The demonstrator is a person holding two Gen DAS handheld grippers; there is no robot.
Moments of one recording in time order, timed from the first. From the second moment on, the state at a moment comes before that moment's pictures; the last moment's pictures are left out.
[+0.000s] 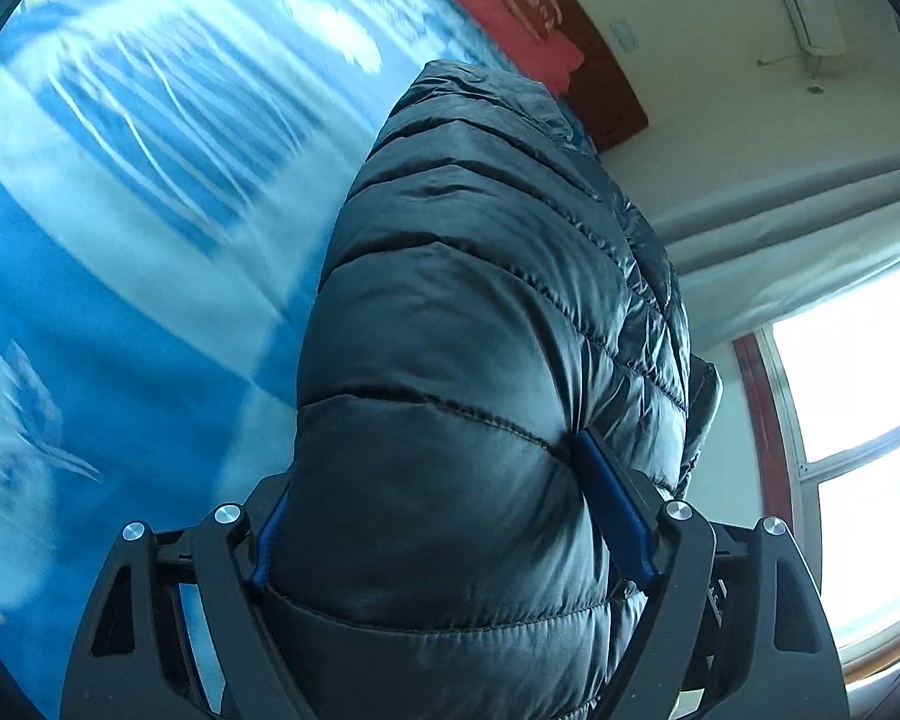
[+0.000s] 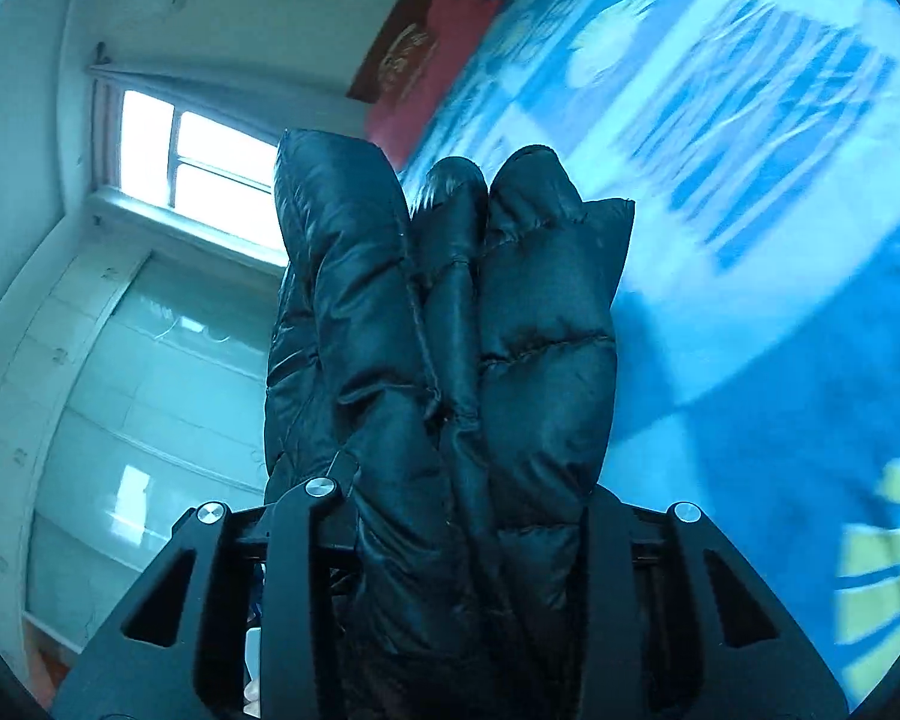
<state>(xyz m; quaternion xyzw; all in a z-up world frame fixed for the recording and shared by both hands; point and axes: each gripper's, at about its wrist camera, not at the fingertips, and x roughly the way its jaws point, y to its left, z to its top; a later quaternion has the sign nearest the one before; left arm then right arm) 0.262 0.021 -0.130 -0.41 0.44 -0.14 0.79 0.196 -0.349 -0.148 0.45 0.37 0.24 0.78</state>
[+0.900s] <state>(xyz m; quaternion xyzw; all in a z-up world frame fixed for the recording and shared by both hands) 0.250 0.107 -0.163 -0.44 0.46 -0.08 0.77 0.234 -0.271 -0.150 0.37 0.43 0.20 0.80</state>
